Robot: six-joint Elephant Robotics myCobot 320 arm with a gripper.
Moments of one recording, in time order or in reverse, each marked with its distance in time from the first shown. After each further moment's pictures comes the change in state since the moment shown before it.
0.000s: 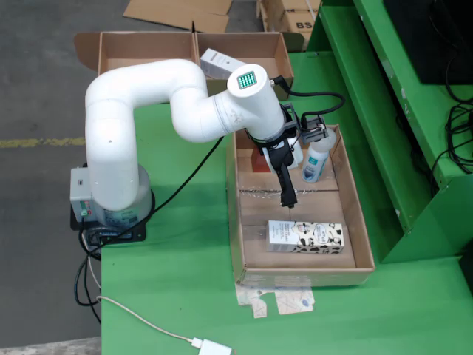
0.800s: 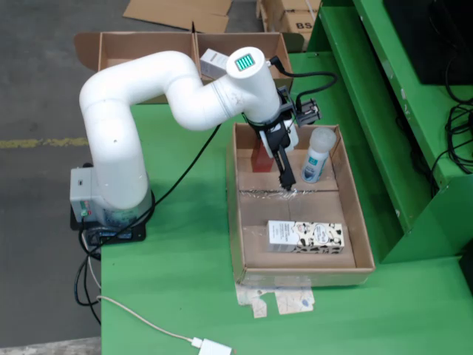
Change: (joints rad) arm 0.164 0.063 -0.047 -0.038 -0.063 0.063
